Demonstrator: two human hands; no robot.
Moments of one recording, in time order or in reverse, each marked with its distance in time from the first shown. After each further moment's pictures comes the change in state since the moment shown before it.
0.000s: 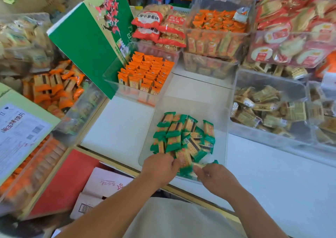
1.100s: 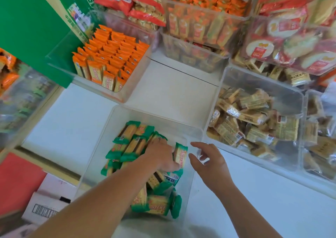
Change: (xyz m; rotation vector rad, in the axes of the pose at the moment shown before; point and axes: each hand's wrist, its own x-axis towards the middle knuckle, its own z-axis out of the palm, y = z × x) left_hand 0.181 0.090 0.025 0.164 -0.443 0.074; right_hand 0.108 0.098 -0.057 0.477 0.435 -0.226
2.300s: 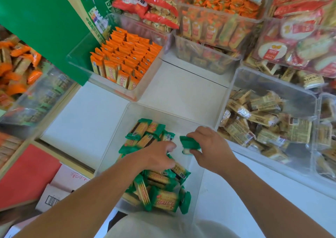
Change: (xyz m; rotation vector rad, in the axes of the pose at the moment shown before) left_hand -0.059 -0.043 0.000 -0.736 -0.092 0.010; right_hand 0.043 -0.039 0.000 -0.586 -0.246 -0.492
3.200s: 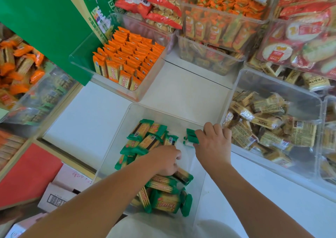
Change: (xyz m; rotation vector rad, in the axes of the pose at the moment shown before) left_hand 0.034 0.001 0.017 0.581 0.040 0.137; right_hand 0.014 -0.004 0.020 -0.511 0.190 0.208
